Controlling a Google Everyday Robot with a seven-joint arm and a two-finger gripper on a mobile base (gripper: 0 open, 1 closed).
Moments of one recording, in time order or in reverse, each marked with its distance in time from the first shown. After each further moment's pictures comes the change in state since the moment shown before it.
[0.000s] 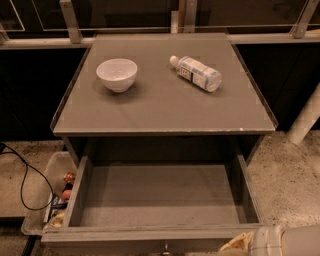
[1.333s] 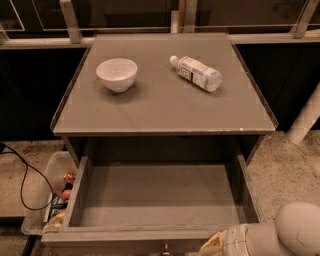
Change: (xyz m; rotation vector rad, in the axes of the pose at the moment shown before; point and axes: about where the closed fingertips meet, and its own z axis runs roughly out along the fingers) arm 0.025 -0.016 0.088 -0.058 -0.006 -0.084
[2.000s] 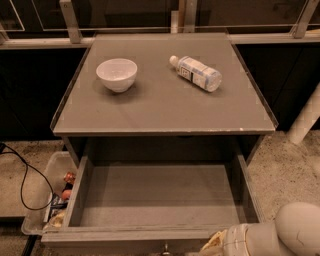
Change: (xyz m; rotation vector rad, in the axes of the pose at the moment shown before) arm 0.000 0.000 0.000 0.000 -0.001 0.000
